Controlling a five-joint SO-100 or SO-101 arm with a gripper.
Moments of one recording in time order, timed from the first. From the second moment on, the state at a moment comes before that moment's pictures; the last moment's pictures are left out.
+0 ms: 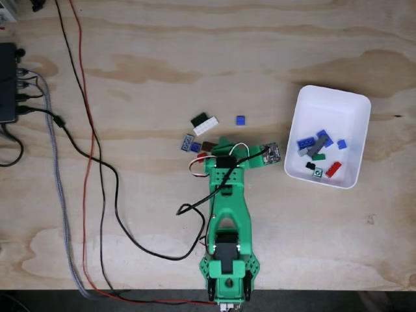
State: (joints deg) arm -2.9 108.5 136.3 50.7 -9.2
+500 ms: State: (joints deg) arm -7.5 90.1 119.7 53.3 -1.8
